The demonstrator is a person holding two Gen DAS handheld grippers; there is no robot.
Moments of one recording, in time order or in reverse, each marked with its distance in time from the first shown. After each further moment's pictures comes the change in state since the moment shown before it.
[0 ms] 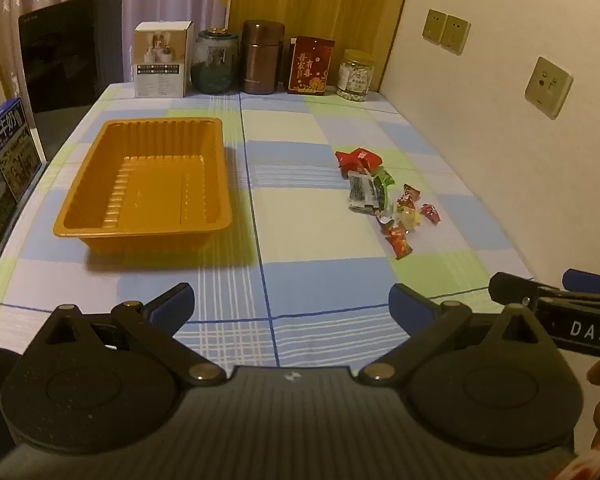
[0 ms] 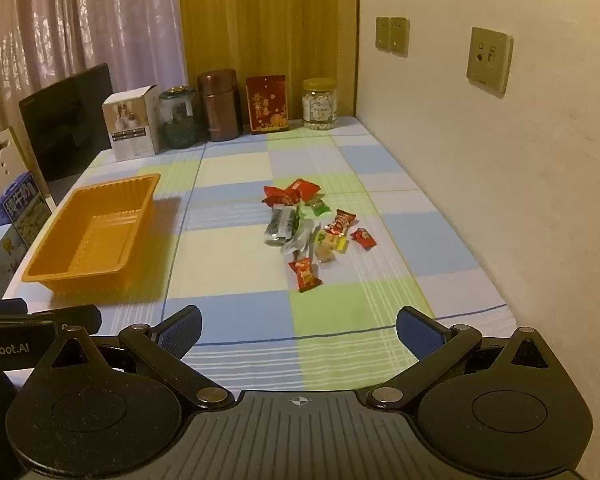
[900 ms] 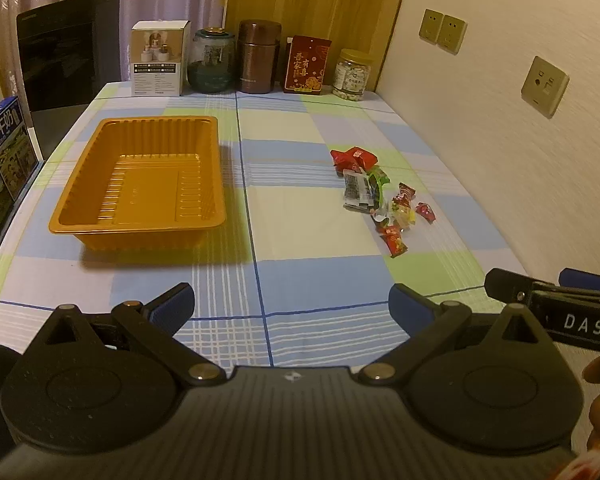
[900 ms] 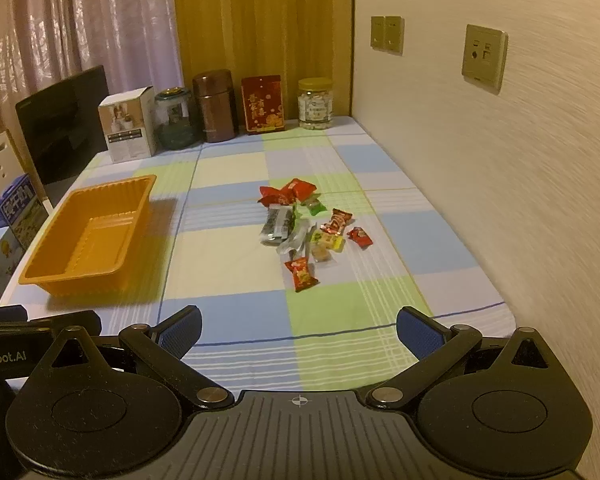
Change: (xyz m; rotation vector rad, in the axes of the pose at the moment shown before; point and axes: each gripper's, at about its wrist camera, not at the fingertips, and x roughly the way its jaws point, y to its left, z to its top) left arm -0.001 -0.005 -0.003 -0.001 -0.009 -0.007; right arm 0.001 -0.005 -0.001 0.002 0.005 -0.016
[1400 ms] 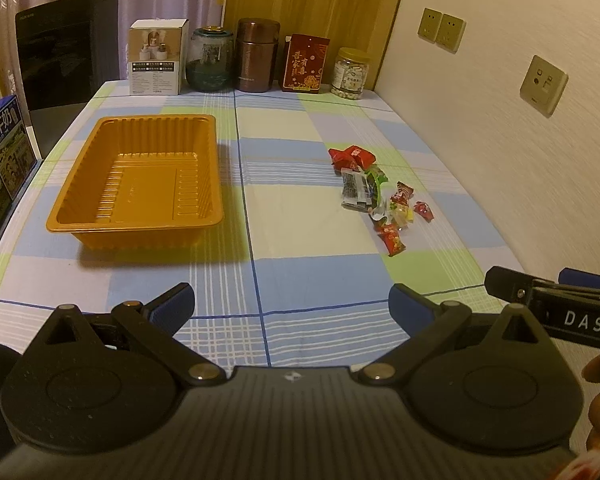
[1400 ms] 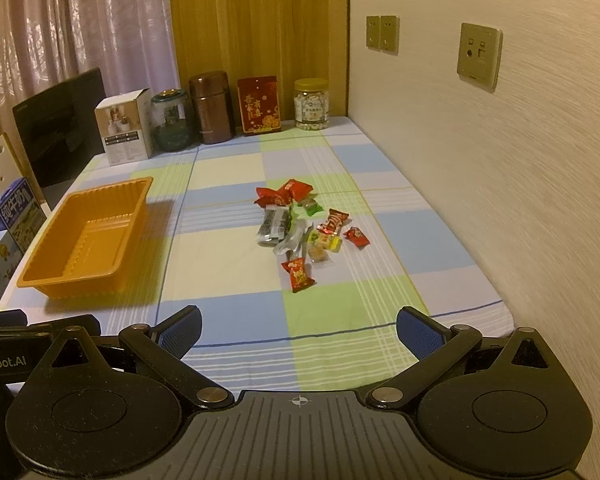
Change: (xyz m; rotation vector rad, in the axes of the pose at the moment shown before) left arm 0.001 -0.003 -0.001 -0.002 0.003 -0.005; right arm -0.001 -0.001 0.001 0.007 0.000 -0.004
